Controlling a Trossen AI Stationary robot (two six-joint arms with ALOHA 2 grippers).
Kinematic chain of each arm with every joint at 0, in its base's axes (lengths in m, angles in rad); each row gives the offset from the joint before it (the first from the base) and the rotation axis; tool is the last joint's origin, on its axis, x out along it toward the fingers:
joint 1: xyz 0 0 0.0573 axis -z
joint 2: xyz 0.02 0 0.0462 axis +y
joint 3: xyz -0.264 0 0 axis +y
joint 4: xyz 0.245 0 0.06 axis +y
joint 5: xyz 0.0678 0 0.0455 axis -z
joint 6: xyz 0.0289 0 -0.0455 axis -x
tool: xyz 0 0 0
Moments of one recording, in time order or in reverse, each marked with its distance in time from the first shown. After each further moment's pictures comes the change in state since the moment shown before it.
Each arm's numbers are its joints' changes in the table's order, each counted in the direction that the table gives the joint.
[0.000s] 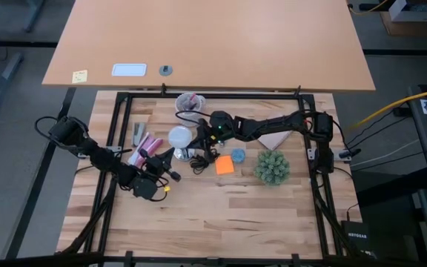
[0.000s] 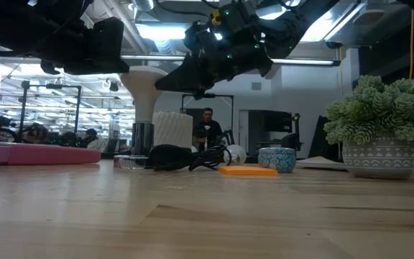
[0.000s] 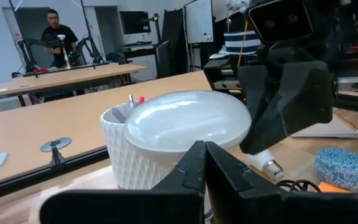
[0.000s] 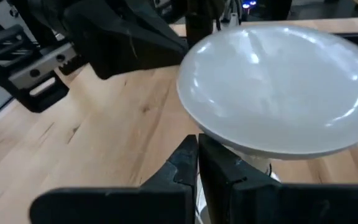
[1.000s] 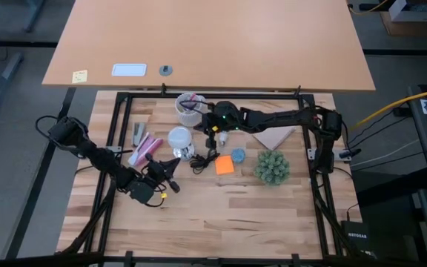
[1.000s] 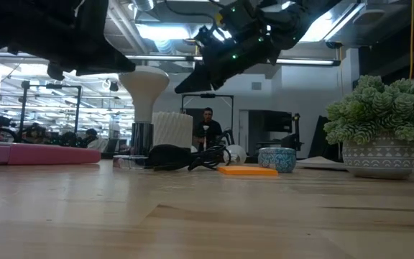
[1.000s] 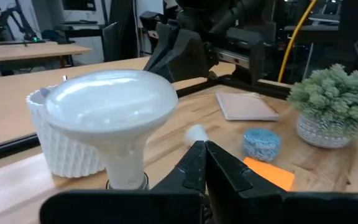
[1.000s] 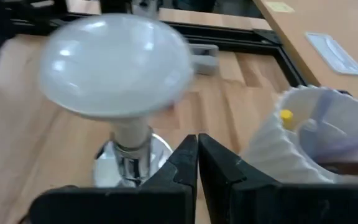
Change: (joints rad) left arm 0.056 0.000 0.000 -0.024 0.182 0.068; right arm 0.068 -0.089 0.000 0.143 0.245 0.156
